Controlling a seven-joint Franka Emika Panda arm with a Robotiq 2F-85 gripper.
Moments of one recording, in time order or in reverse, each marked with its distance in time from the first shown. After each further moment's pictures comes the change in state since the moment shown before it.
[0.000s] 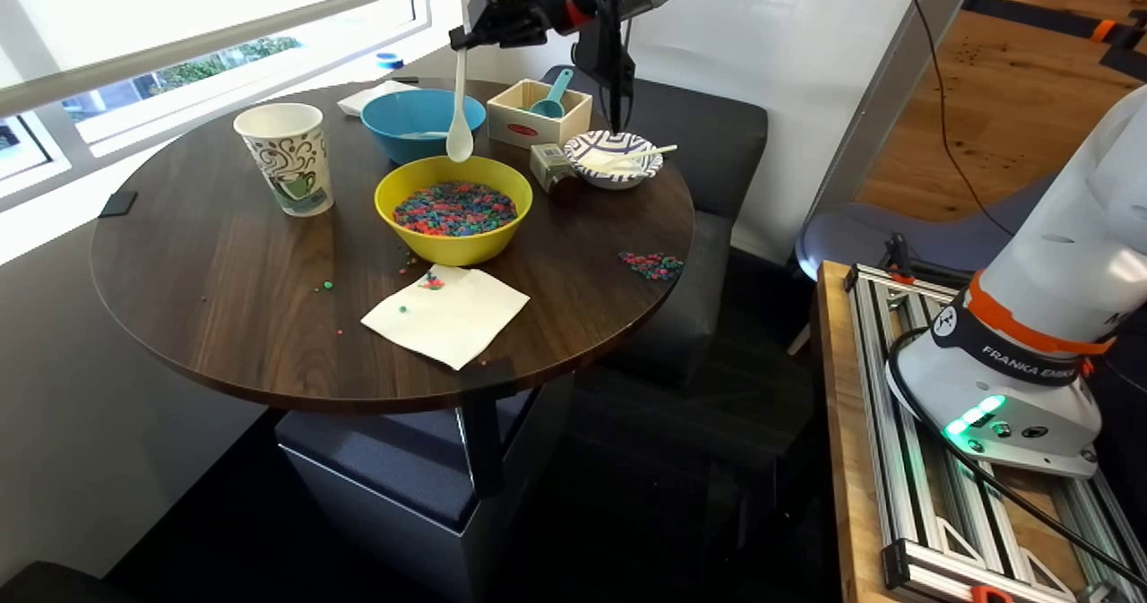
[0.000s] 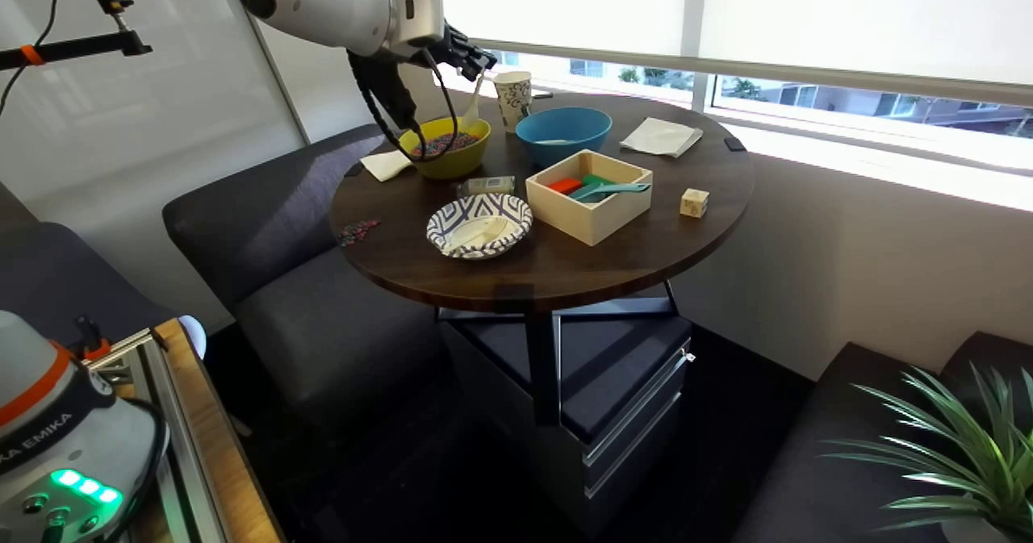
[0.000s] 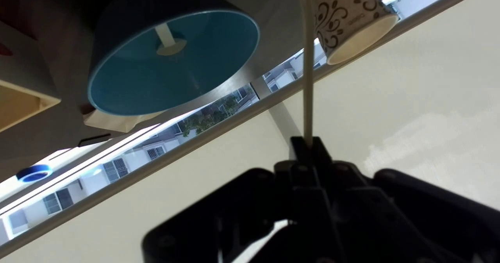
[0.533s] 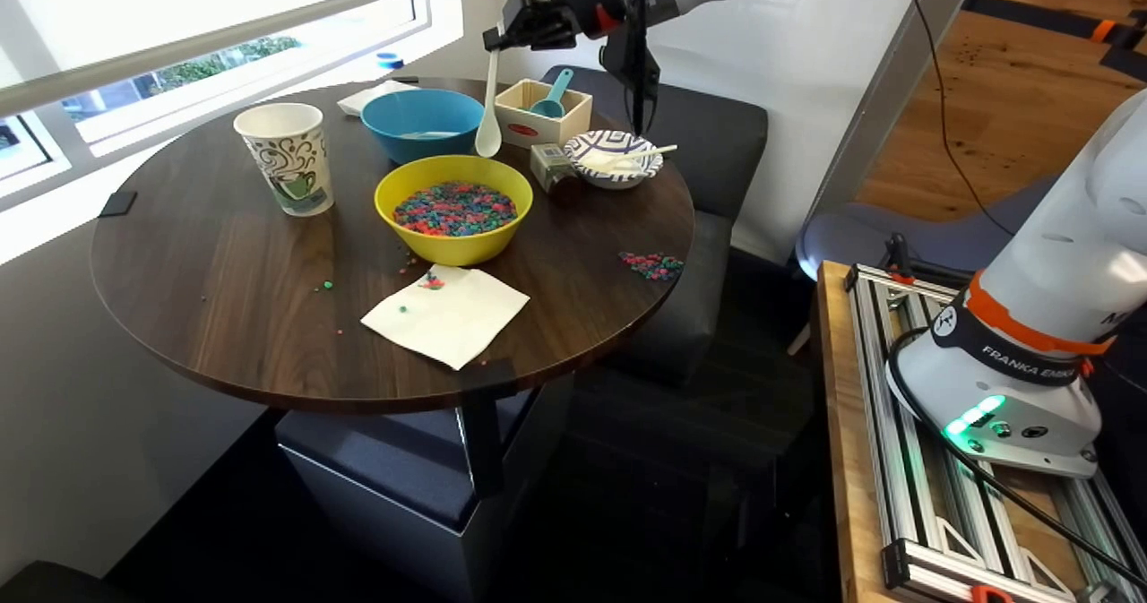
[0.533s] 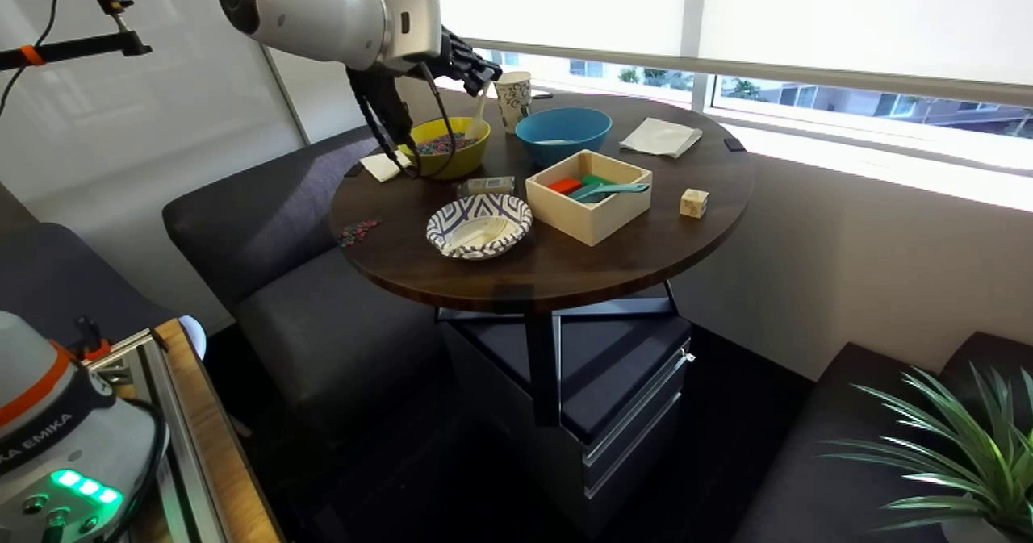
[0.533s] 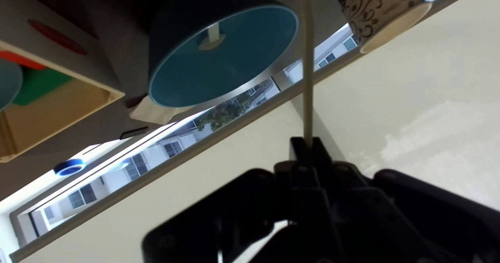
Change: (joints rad) arm -0.062 -0.057 -0.010 -0.085 0.000 -0.045 0.031
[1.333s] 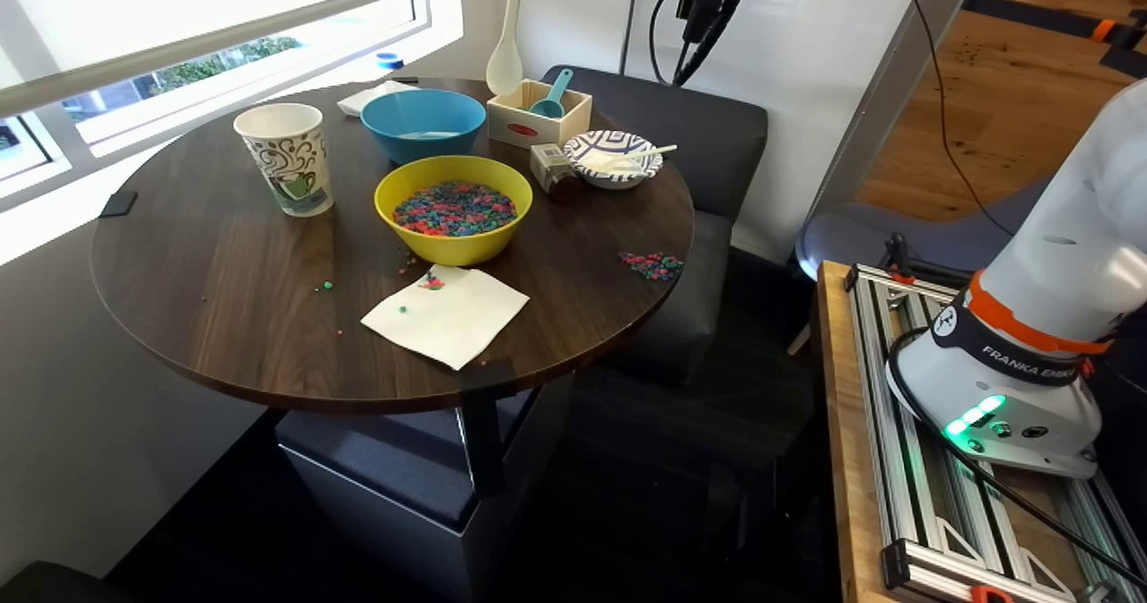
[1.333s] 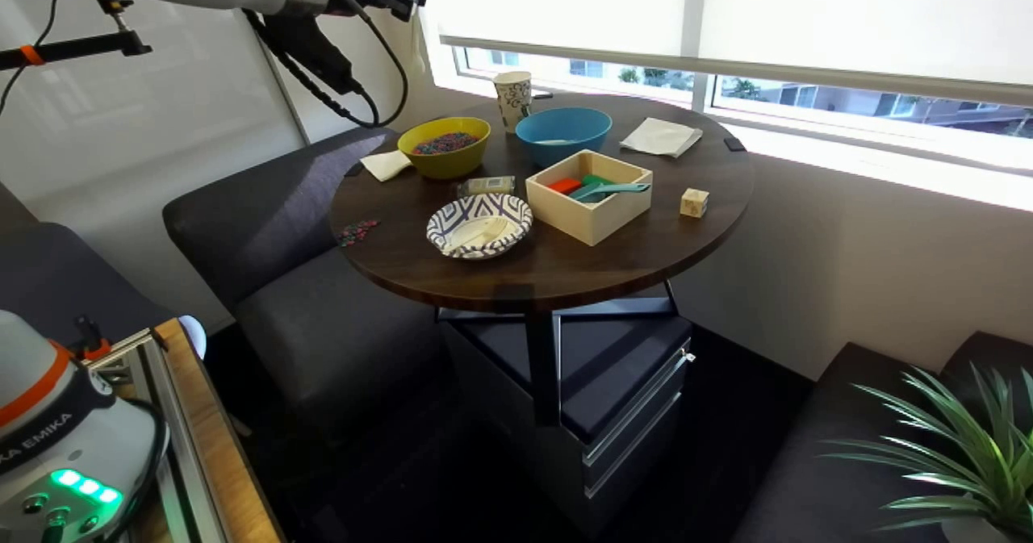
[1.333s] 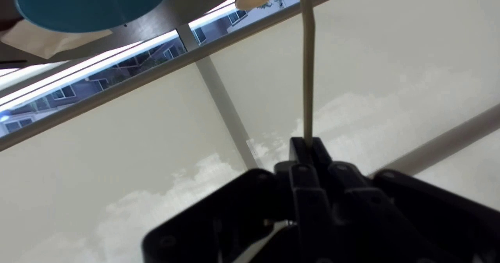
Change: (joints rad) arm 0.135 -0.388 -0.086 -0.266 -0.255 -0.204 0.219
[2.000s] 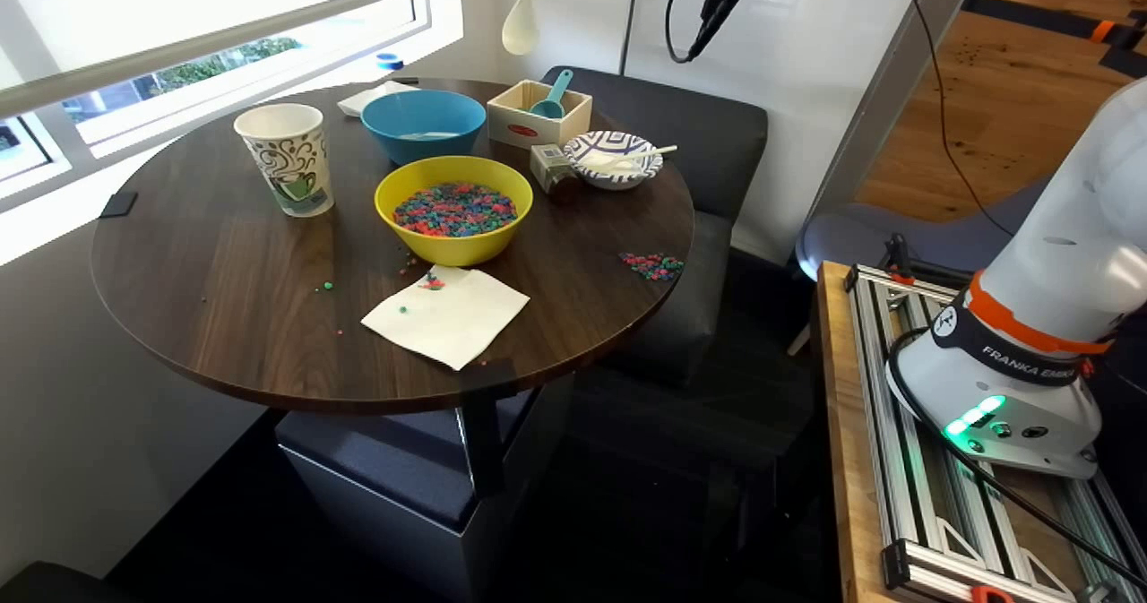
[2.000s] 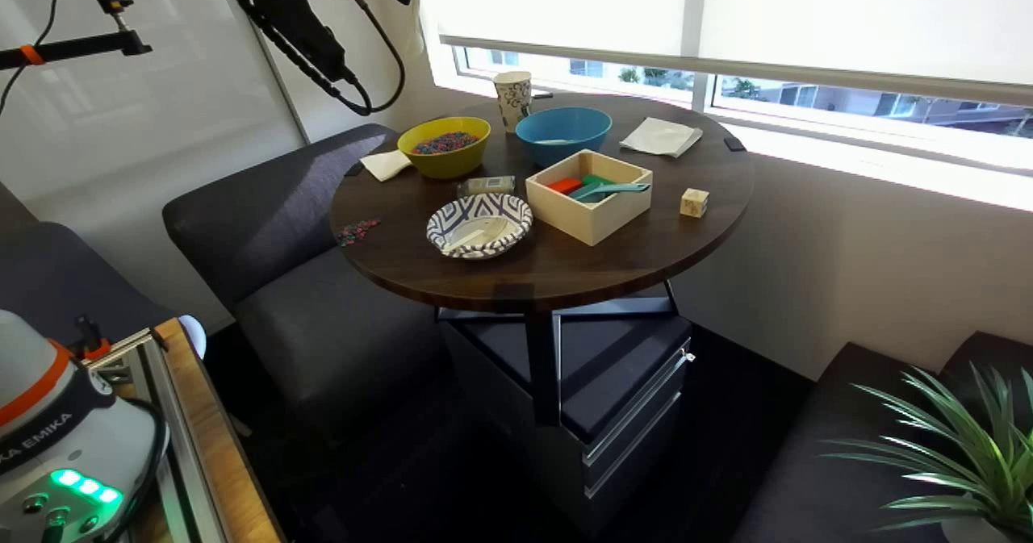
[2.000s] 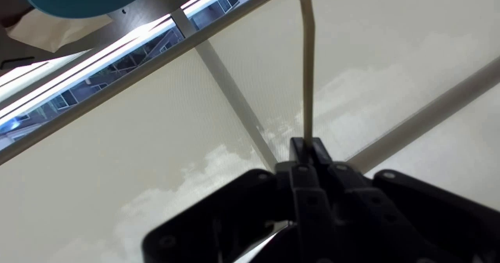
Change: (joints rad) arm 0.022 -0.069 -0.106 -0.028 -0.118 -0.058 0.186
